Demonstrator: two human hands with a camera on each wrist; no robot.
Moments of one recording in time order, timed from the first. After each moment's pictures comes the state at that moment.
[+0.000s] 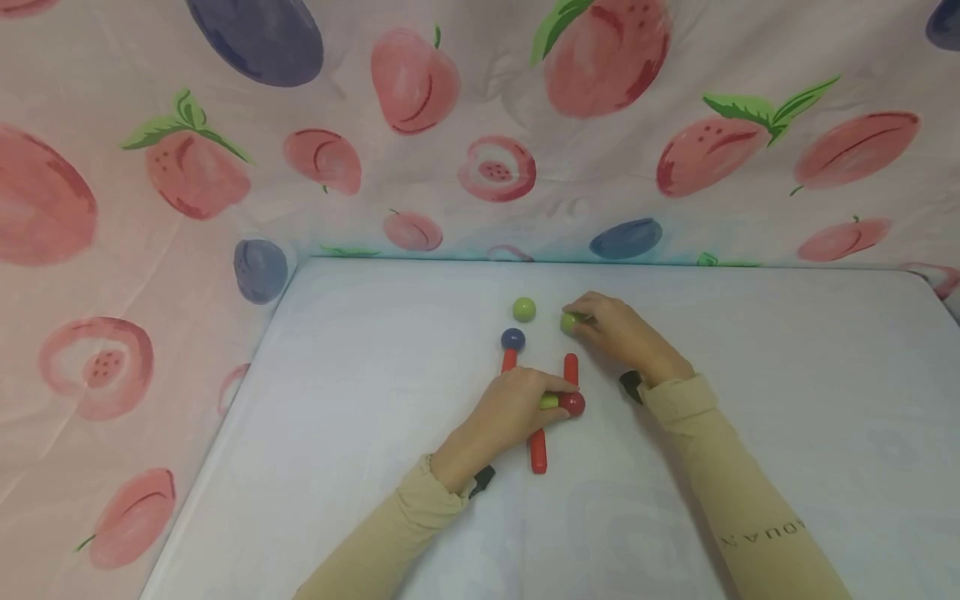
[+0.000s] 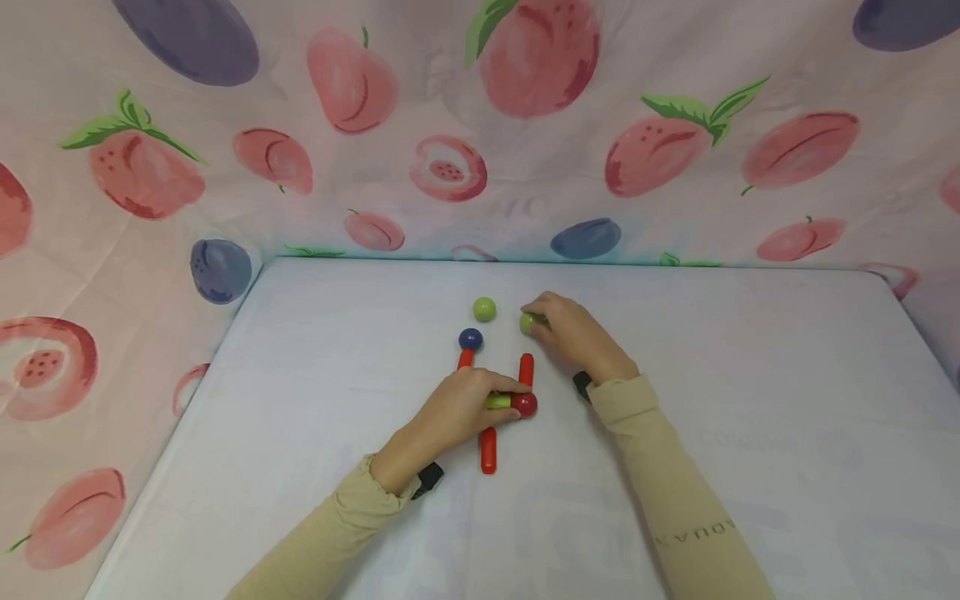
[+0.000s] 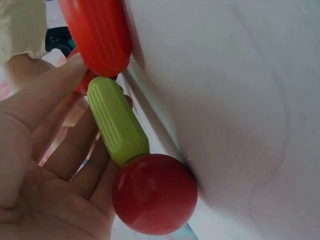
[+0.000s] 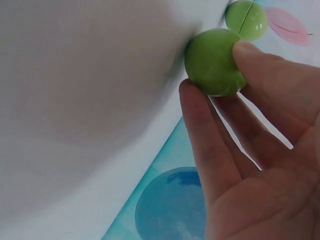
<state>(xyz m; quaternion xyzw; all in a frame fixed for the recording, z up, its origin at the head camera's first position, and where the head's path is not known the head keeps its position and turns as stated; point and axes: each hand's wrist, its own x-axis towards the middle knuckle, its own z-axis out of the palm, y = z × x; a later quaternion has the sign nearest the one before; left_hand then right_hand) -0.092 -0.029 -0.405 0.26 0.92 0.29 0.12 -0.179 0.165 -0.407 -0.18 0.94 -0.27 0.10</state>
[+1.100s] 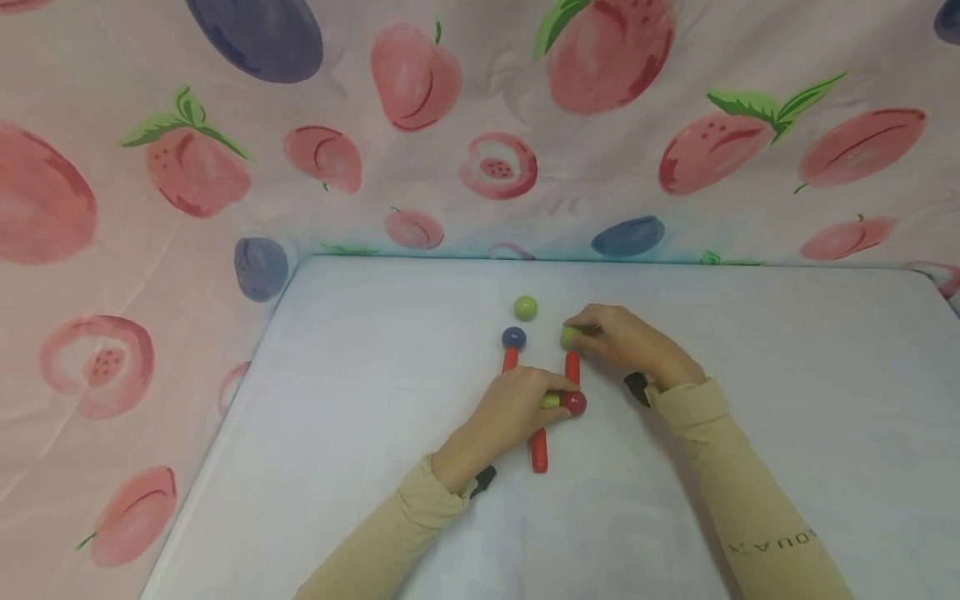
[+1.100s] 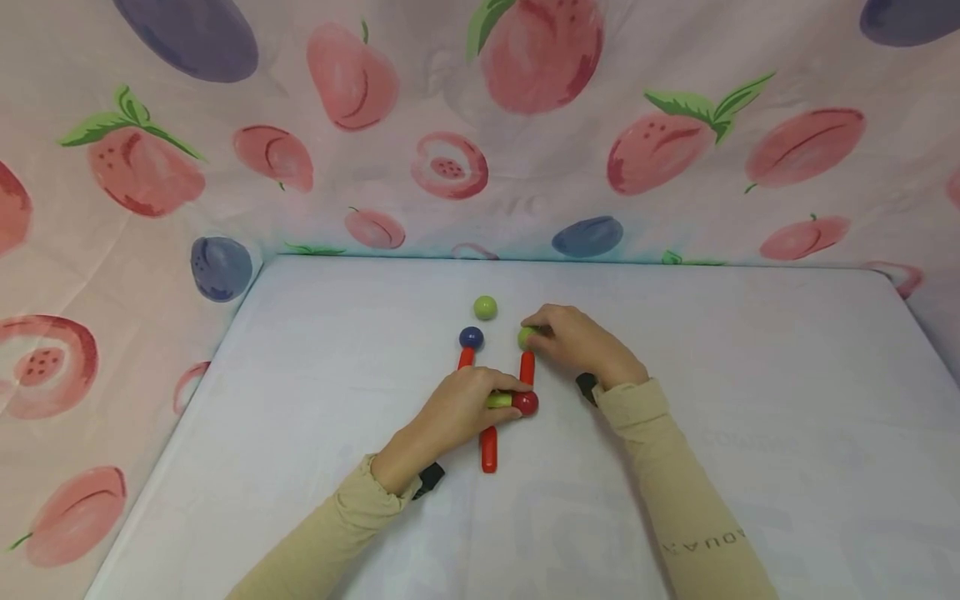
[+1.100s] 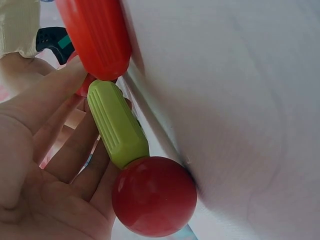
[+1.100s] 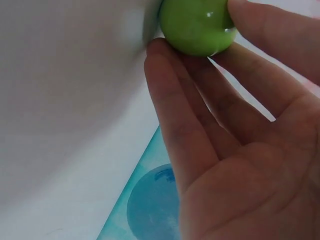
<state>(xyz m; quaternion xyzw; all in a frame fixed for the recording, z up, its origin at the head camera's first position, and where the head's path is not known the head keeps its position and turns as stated) -0.091 -0.029 -0.406 0.26 0.92 0.29 0.11 -0.167 0.169 -0.400 -0.20 0.92 -0.28 0.16</state>
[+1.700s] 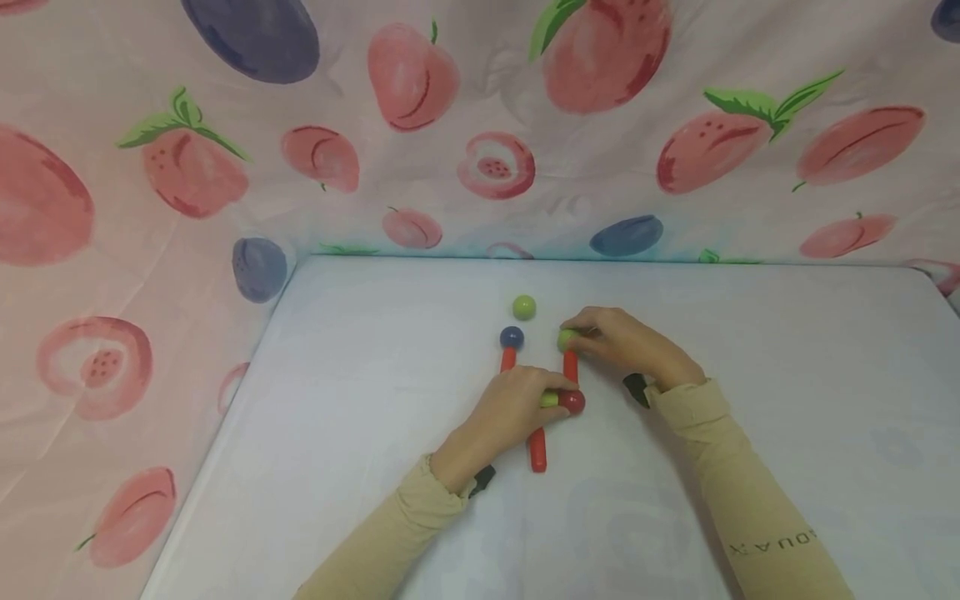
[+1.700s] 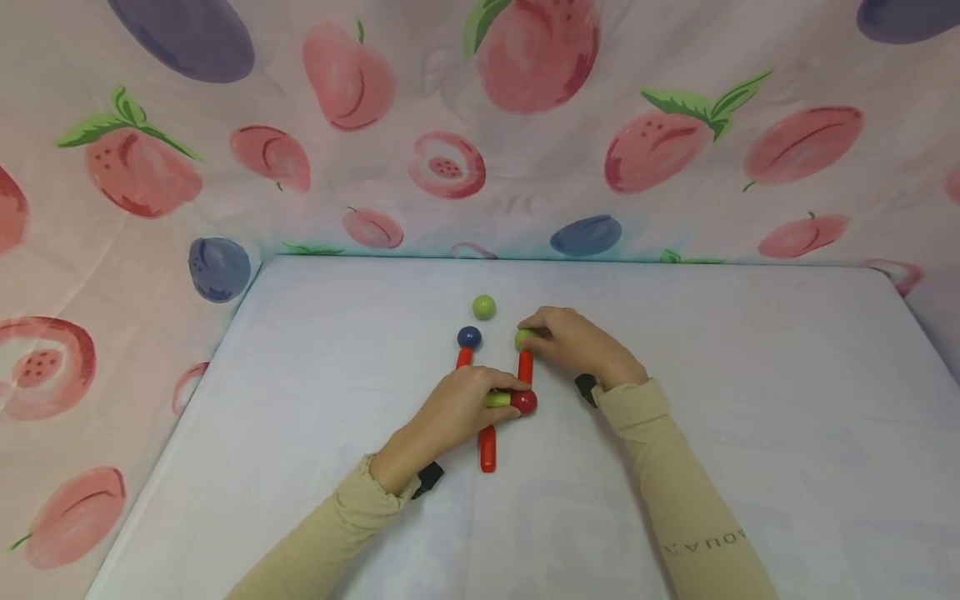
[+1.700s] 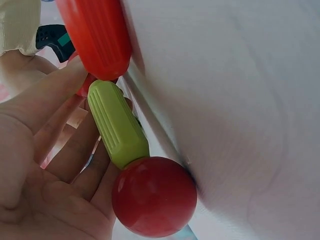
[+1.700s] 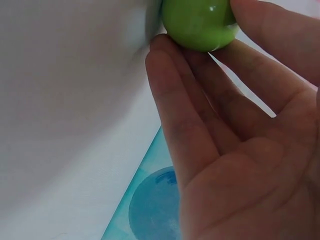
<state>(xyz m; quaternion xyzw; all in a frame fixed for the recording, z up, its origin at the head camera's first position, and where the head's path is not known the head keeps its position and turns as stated) -0.091 -0.029 -0.405 0.26 0.91 0.29 0.12 -0.166 0.171 -0.403 -0.22 0.91 -0.31 0.17</state>
